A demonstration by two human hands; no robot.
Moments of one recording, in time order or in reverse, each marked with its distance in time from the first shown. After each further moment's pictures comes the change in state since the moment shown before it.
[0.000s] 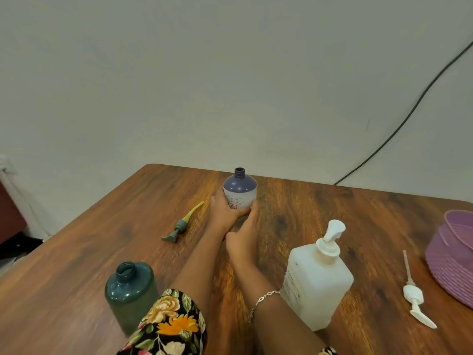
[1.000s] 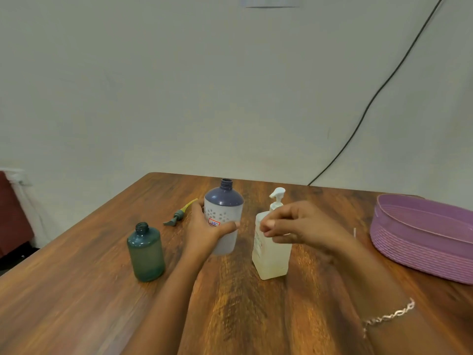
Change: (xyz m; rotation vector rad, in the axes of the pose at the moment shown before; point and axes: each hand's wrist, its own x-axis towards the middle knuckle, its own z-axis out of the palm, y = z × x) left_hand -0.180 0.052 -0.039 -0.160 0.069 0.159; right_hand -0.127 -0.089 -0.231 -0.140 -0.575 -0.092
